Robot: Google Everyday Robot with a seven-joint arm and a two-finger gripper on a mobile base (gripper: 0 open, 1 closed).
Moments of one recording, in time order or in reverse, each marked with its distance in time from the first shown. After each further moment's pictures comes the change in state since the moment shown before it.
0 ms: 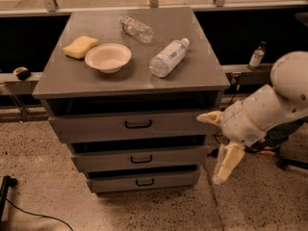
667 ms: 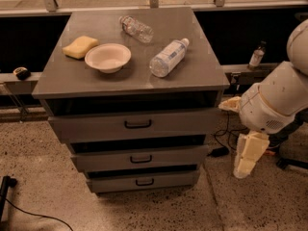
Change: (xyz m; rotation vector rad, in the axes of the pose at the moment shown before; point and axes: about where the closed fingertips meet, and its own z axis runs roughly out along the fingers) arm 0.003 0.009 -0.069 0.084 0.261 0.066
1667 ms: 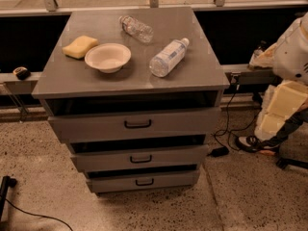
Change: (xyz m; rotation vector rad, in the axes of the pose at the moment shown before) arm -0.012 -0.024 -0.126 0.154 0.125 0.190
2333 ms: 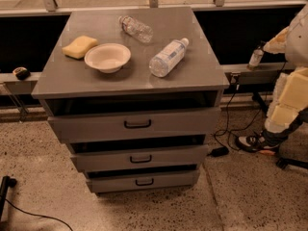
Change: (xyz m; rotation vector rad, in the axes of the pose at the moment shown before) arm -0.002 0.000 -0.031 0.050 0.031 -0.007
